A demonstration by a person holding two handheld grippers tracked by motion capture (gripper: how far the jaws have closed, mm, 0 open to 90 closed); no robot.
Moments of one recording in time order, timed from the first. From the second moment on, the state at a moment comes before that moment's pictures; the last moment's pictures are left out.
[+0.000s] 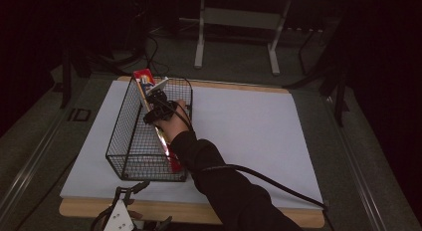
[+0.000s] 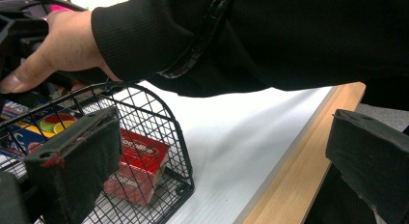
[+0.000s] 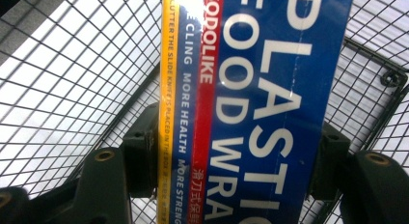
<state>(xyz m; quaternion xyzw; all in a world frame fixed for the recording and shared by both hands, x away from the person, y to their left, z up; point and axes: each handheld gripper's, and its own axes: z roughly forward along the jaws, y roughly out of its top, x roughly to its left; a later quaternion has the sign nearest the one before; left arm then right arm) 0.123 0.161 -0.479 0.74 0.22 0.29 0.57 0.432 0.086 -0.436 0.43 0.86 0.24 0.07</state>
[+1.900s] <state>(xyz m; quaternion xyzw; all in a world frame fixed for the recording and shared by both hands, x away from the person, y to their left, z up) 0.128 0.157 -0.481 0.75 0.23 0.28 0.56 0.387 -0.051 -0.390 0.30 0.87 0.37 0.09</state>
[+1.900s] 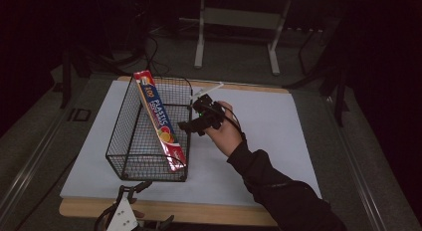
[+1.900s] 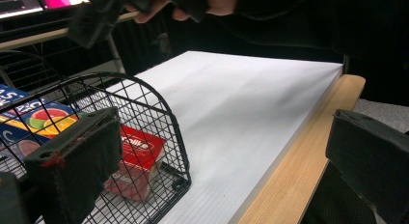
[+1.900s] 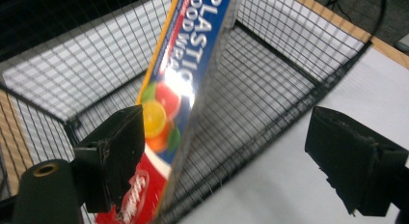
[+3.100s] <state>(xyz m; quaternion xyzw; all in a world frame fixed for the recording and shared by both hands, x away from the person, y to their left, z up) 0.130 0.155 -0.482 0.75 0.23 0.27 0.56 0.329 -0.179 -0.454 0.33 0.84 0.41 0.08</state>
